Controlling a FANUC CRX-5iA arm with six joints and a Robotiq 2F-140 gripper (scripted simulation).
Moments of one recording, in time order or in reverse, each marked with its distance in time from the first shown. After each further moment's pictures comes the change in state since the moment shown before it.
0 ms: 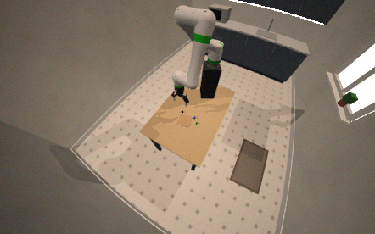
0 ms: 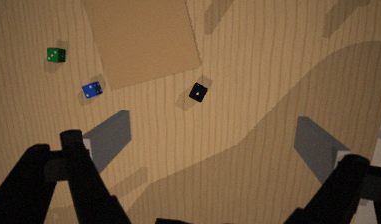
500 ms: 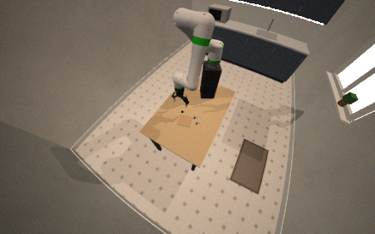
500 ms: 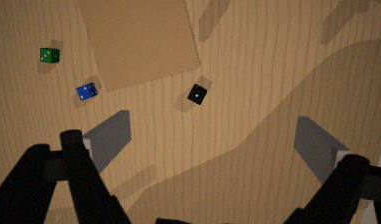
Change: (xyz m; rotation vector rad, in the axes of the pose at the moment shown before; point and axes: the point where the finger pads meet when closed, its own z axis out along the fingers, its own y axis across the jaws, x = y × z) arm 0.000 0.000 0.015 0.000 0.000 0.000
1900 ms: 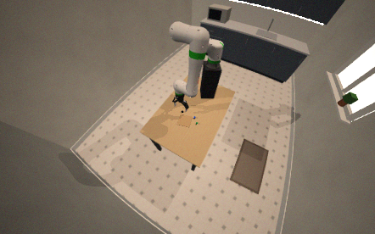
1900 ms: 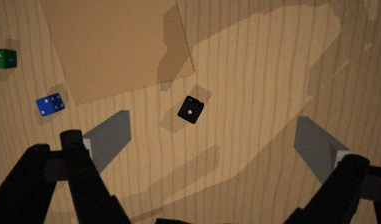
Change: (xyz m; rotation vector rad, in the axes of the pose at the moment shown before) arm 0.000 0.000 0.080 0.000 0.000 0.000
